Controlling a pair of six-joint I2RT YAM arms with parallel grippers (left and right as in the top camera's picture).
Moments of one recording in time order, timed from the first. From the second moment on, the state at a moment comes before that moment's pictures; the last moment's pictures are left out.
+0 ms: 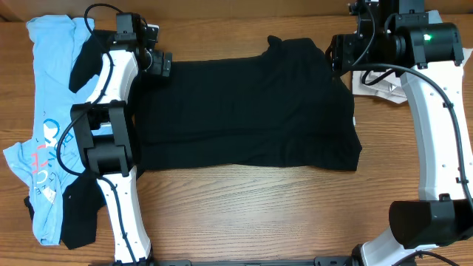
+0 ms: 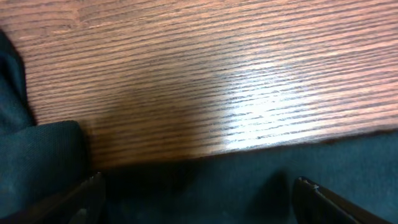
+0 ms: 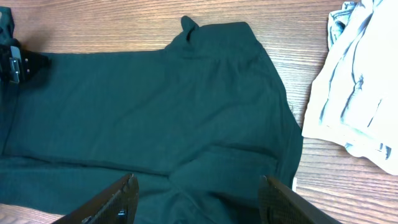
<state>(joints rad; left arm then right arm) 0.06 2.46 2.04 -0.64 0.06 0.17 0.07 1.79 1.99 -1.22 -0.20 0.04</state>
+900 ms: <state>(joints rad) 0.06 2.48 2.05 -0.66 0.00 0.07 0.07 1.79 1.99 -1.21 -0.20 0.04</state>
